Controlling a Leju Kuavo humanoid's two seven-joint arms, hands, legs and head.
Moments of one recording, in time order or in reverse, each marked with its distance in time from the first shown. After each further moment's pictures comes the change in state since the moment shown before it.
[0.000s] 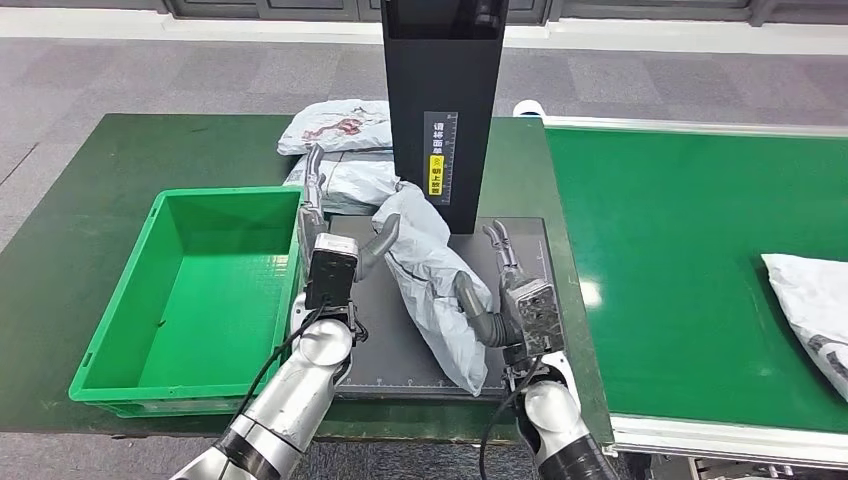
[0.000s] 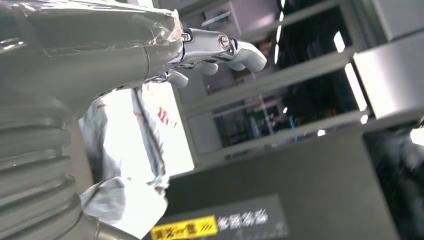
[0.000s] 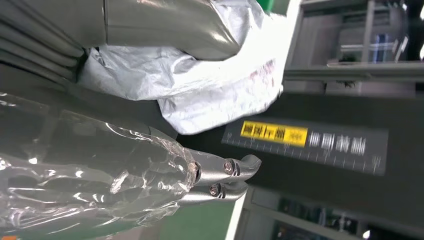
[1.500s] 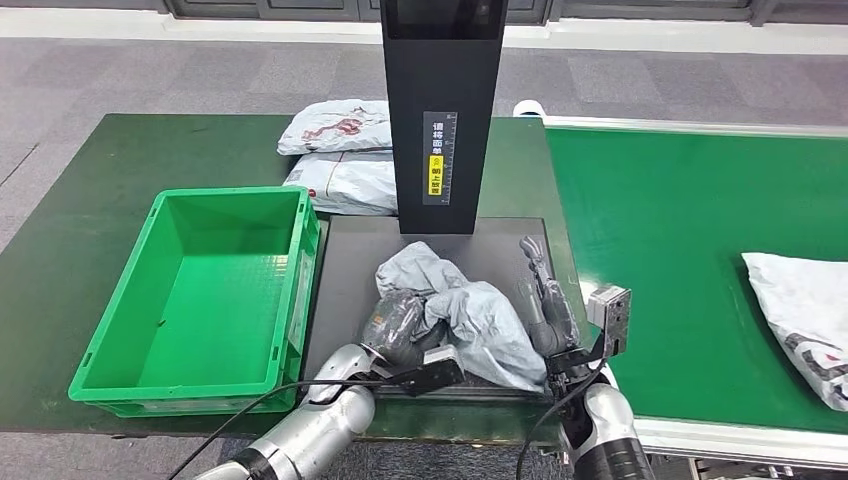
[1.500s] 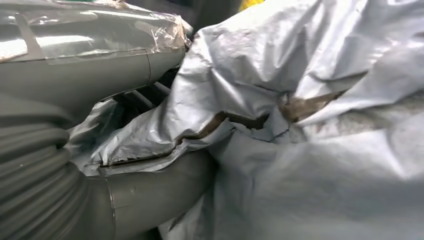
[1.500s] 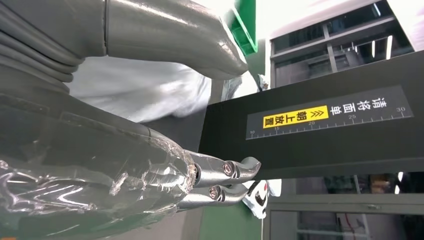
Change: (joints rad) left arm 0.019 0.035 -0.169 0.356 -0.455 -0.112 0.118; right arm 0.021 0.005 -0.330 0.099 -0.161 0.500 -0.049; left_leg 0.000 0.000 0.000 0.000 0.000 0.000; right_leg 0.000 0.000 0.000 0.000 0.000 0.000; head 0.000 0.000
